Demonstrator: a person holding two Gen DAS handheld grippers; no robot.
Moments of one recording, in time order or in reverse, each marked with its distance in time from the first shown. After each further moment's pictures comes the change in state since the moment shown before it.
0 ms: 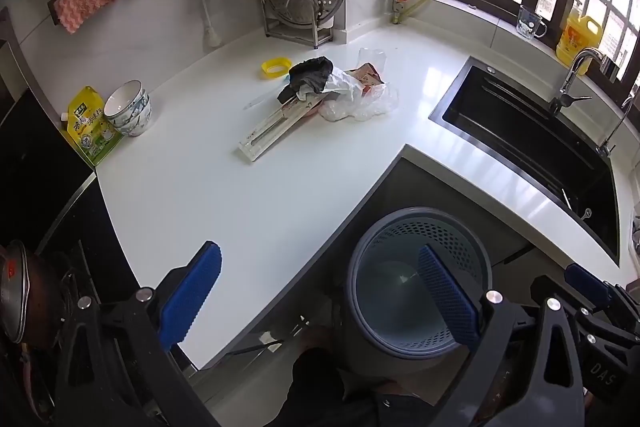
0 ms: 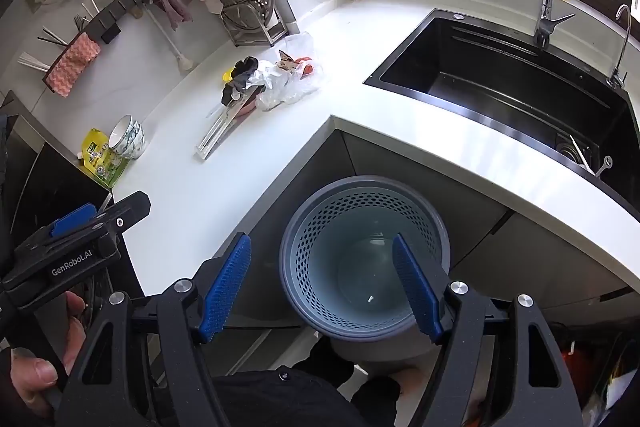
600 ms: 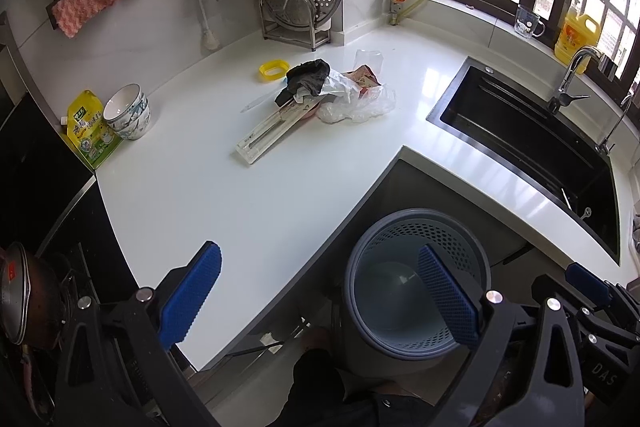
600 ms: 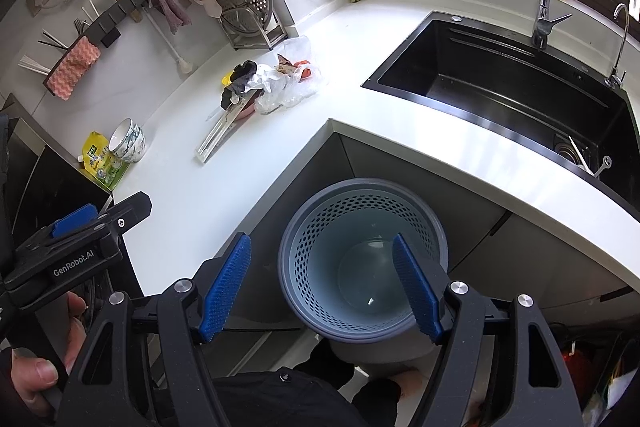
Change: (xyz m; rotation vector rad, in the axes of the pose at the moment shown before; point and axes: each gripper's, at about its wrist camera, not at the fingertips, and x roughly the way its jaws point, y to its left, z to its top) left arm -0.001 -0.012 -0.003 0.008 -0.014 0.007; right arm -0.004 -0.005 0.002 0.005 -0.007 0.004
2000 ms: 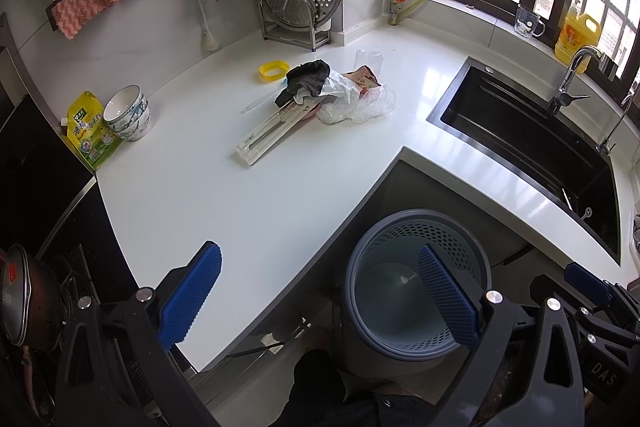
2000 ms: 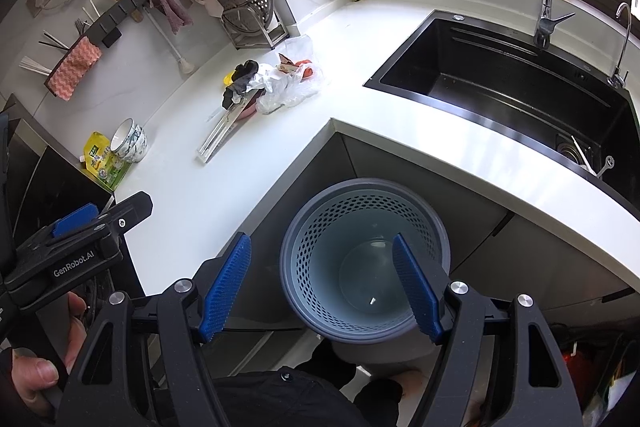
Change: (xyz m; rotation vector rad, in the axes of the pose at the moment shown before) left arm -0.001 -0.002 0.000 -0.001 -0.004 0.001; right arm 0.001 0.004 0.000 -0.006 0.000 0.003
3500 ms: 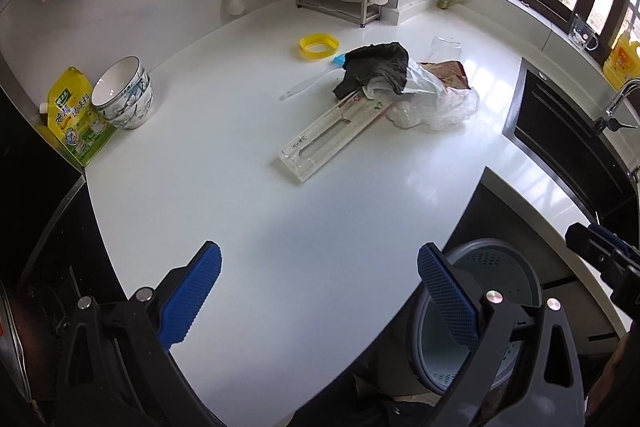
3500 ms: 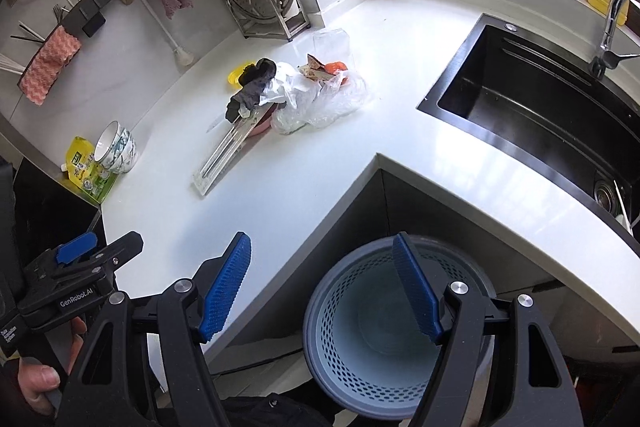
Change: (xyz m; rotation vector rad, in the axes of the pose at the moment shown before) left arm 0.120 0.105 0.062 -0.058 0.114 0.006; right arm 0.128 0.054 0.098 -0.040 0.051 -0.005
